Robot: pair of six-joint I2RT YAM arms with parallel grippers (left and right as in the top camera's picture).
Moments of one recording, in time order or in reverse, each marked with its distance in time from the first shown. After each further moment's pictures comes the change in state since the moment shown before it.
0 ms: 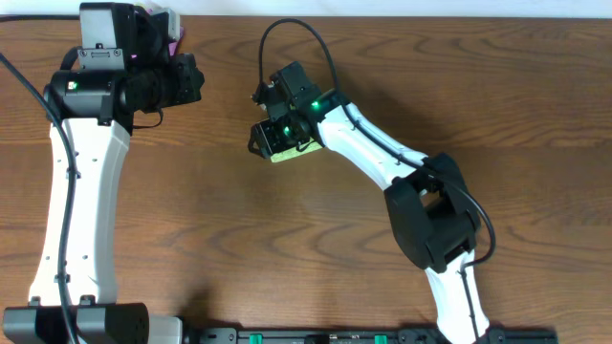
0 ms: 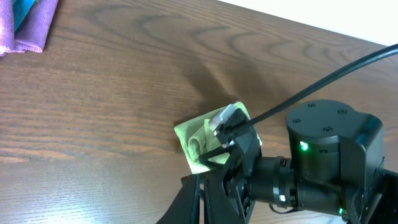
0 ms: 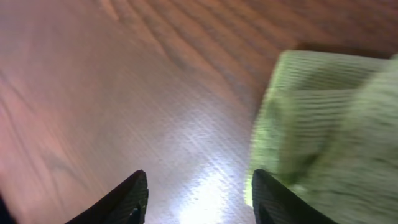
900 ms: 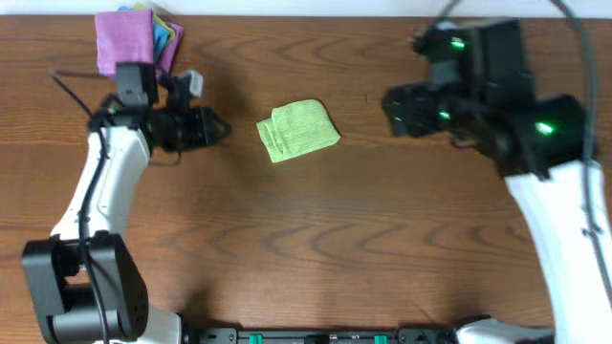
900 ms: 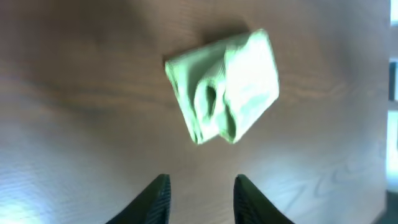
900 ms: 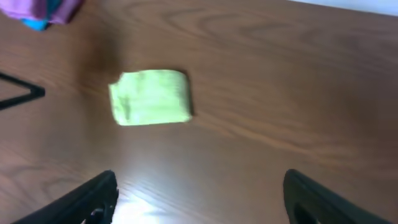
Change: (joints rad) left arm 0.064 0.087 -0.488 0.326 0.272 0.037; right arm -0.336 -0.777 0.013 -0.563 0.375 -0.138
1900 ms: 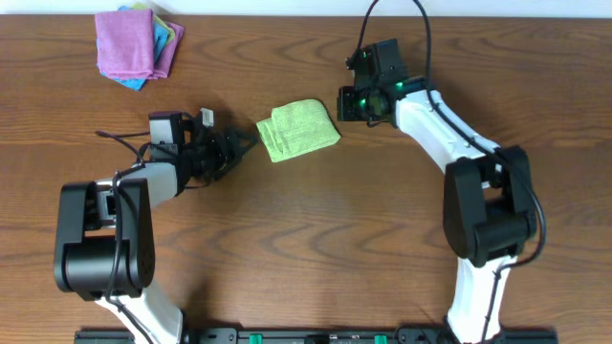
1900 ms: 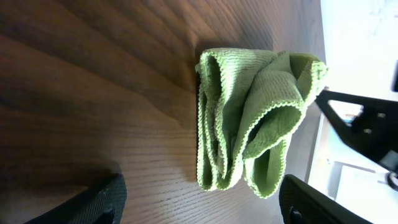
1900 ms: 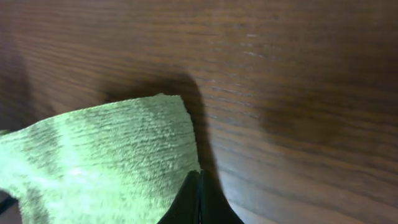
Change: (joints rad) left arm -0.026 0.215 -0.370 0.806 0.162 -0.525; right arm 0.018 0.672 -0.206 0.710 -0.213 0.209
